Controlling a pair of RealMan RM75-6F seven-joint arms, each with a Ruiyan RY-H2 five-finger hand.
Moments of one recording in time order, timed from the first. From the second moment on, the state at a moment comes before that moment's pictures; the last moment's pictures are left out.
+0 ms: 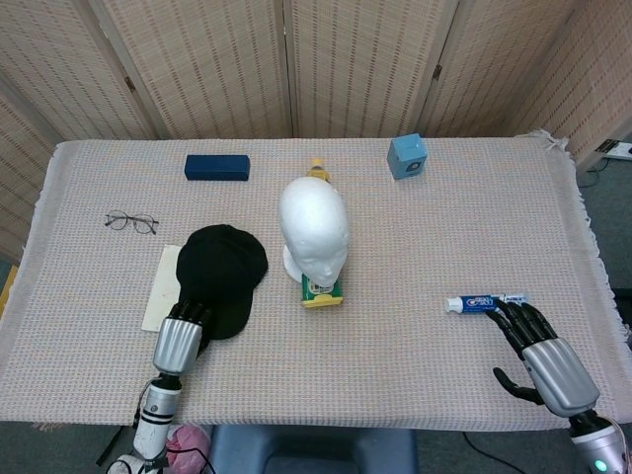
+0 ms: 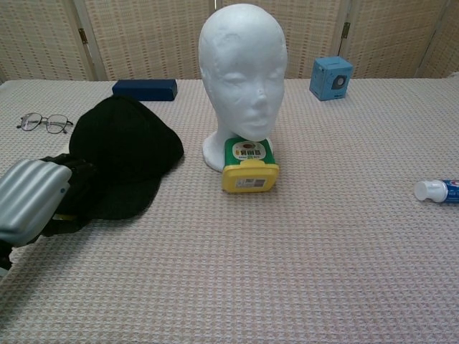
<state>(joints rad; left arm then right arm) -0.35 -2.18 -0.06 -0.41 1.59 1.63 0.02 0.11 -0.99 -0.08 -1.72 -1.75 1.44 0.08</state>
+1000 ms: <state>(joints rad) -0.44 -2.01 -0.09 -0.45 1.62 1.87 0.10 0.11 -0.99 -0.09 -1.73 -1.76 1.45 0.09</state>
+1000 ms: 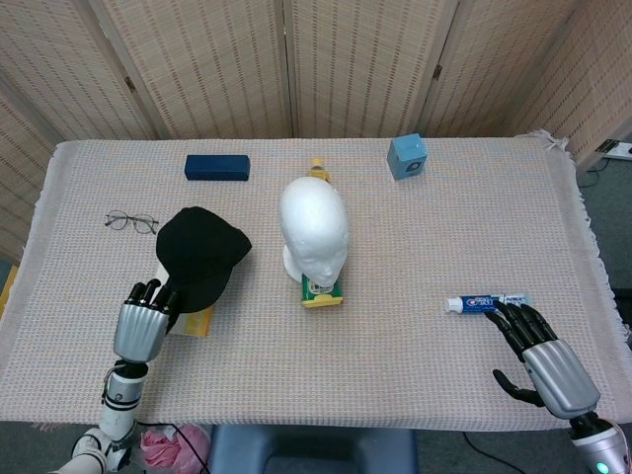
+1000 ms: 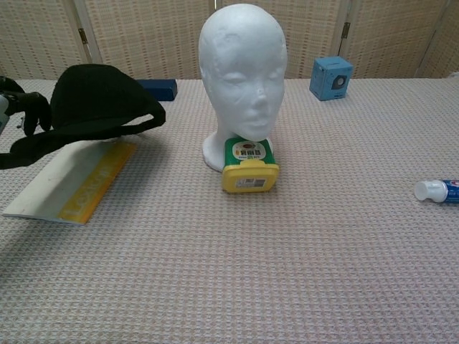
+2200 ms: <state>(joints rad) -0.57 -1.39 -0.16 -1.31 1.82 1.79 0.69 0.12 -0.98 -0.09 -1.73 -1.75 1.44 0.11</state>
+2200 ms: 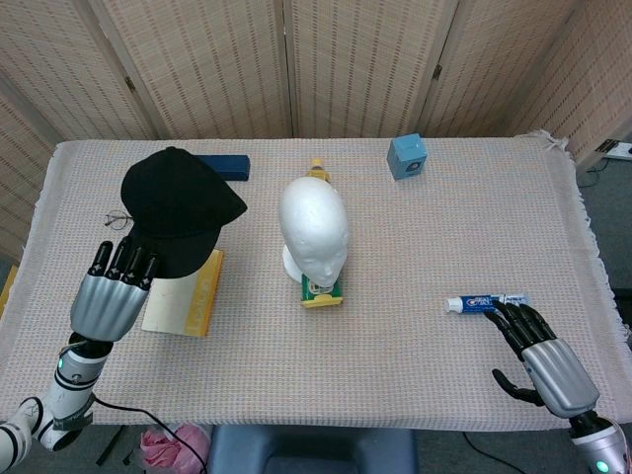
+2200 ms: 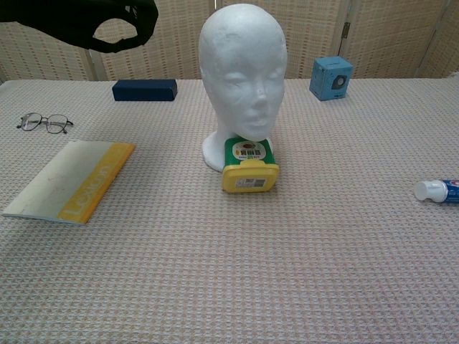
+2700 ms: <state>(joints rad) -0.69 -1.31 -0.30 -1.41 1.77 1.61 0.73 0.14 -0.98 -0.07 -1.74 -1.69 1.39 0.11</state>
